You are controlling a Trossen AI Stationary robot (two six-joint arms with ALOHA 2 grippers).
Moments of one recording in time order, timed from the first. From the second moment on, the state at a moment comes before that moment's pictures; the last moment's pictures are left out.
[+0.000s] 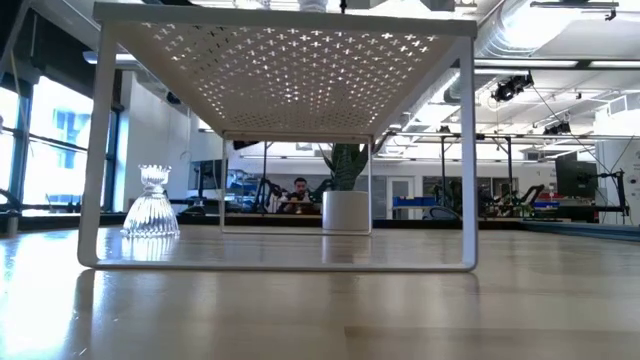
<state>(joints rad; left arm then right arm) 0.68 1.68 1.33 -0.87 0.82 0.22 0.51 1.35 2.03 -1.22 0.68 0.16</state>
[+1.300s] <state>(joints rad) 0.61 1.68 1.43 -0.97 0.77 0.29 0.51 1.35 2.03 -1.23 0.68 0.18</state>
